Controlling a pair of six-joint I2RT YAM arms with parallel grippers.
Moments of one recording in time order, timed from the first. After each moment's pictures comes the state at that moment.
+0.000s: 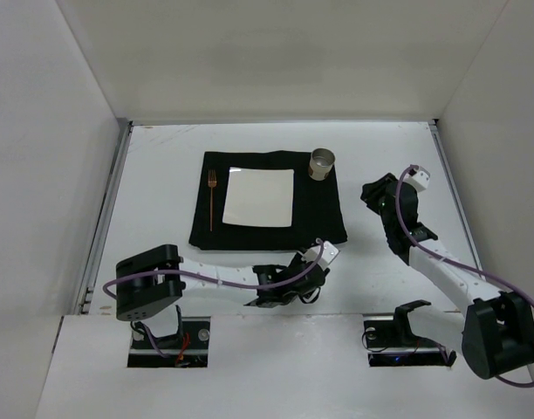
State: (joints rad) left arm -1.38 1.60 0.83 -0.01 -0.49 -0.39; right arm 0.27 1.10 0.57 0.18 0.33 0.74
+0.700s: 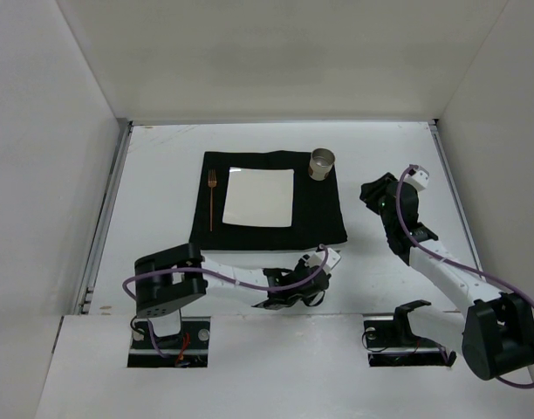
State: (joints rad) left arm -1.38 1.71 0.83 0.04 -0.43 -0.43; right arm 0.27 1.09 0.57 0.18 0.31 0.74
